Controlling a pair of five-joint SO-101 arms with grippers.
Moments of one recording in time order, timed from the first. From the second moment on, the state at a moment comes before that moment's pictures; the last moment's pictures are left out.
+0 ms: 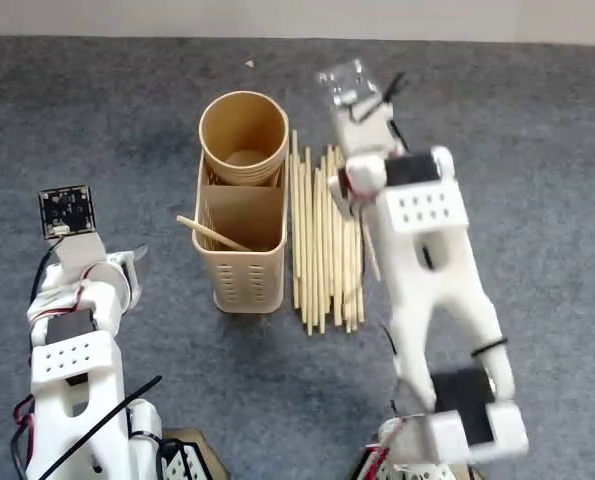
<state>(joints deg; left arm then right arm) -24.1 -49.0 73.6 28.7 -0.6 -17.7 1.5 -9.5 76.7 15.1</state>
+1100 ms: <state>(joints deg) -24.1 -49.0 73.6 28.7 -0.6 -16.4 30.7 -6.3 63.6 8.2</state>
